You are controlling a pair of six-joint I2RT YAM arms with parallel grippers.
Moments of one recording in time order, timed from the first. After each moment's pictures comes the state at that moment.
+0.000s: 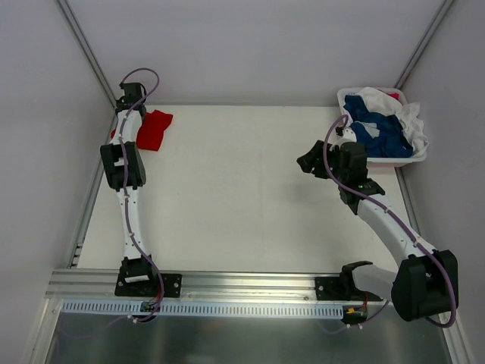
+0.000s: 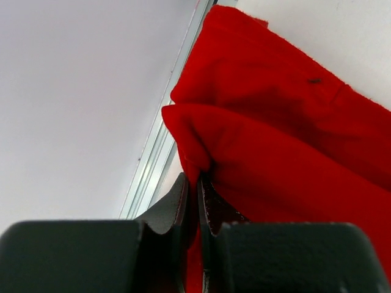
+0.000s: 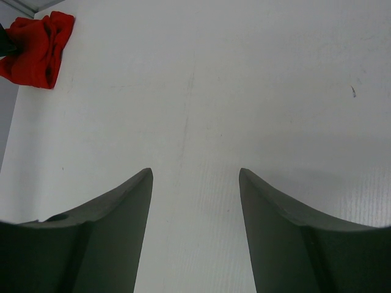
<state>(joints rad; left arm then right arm) 0.17 2.64 2.39 -0.52 -0.55 0.16 0.25 1.16 0.77 -0.04 -0.17 0.49</state>
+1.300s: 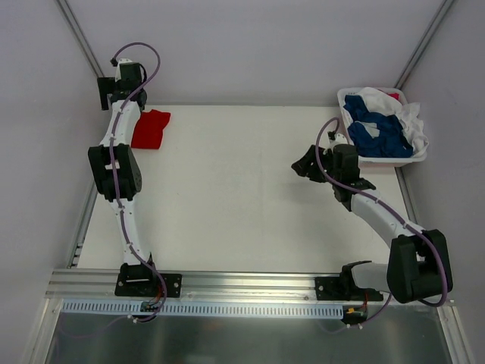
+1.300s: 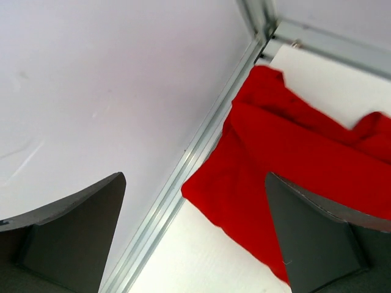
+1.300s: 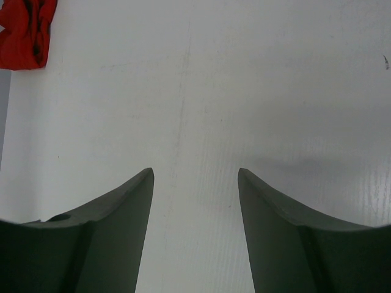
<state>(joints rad) 0.11 2.28 2.12 -0.44 -0.66 0.11 0.25 1.27 0.73 0.04 -0.22 0.53</state>
